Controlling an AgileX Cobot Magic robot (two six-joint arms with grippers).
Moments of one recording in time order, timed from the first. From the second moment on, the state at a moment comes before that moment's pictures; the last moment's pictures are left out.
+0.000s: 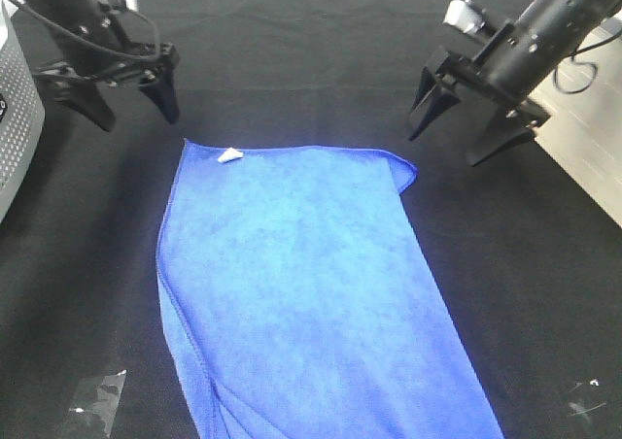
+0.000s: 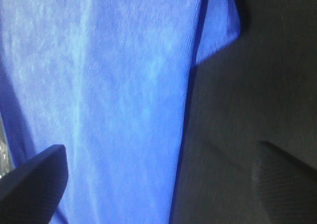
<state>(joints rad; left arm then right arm) -0.13 2.35 -2.11 -0.26 1.20 0.01 0.06 2.20 -1.73 0.54 1.21 -0.35</state>
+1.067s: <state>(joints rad) -0.13 2.58 -2.24 -0.35 1.16 0.09 0.06 2.39 -1.80 0.57 0.96 -0.48</state>
